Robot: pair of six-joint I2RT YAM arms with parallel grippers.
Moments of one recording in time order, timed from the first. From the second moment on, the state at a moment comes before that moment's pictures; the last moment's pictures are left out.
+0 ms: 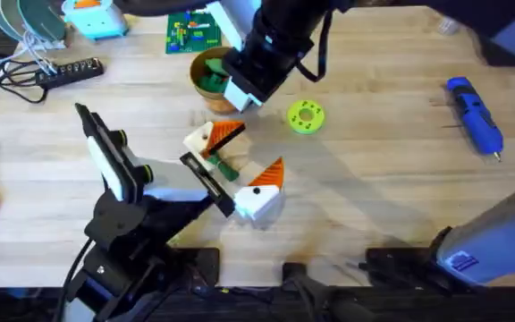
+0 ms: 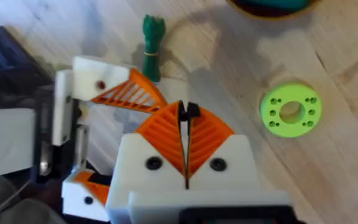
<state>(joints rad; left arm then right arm) -0.52 0.01 0.01 -0.06 0.33 -0.16 0.82 1.85 1.95 -1.33 -0.14 -0.06</state>
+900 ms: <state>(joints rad) -0.52 0.01 0.01 -0.06 0.36 -0.12 0.94 1.85 2.08 -1.39 -0.16 -0.03</state>
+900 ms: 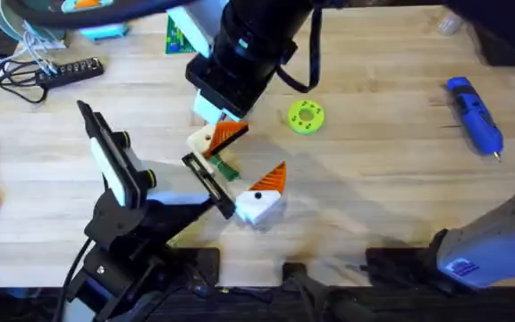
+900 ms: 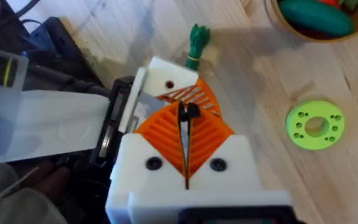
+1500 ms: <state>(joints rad) -0.52 0.01 0.01 -0.06 0.39 -0.10 0.97 1.92 2.08 -1.39 -0.20 -0.03</state>
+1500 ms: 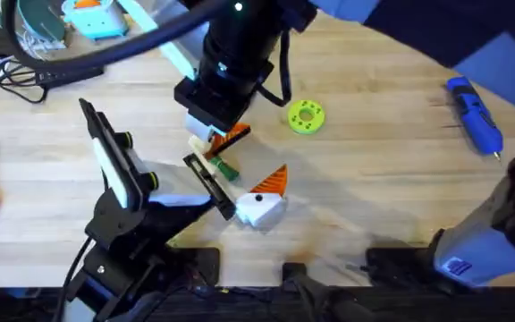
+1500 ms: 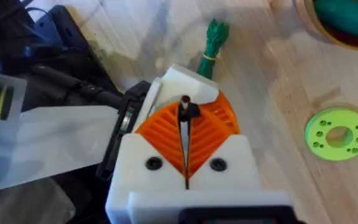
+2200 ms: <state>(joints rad) -0.52 0.01 0.01 -0.05 0.39 -0.09 0.98 1.94 2.09 -1.38 -0.15 -0.03</state>
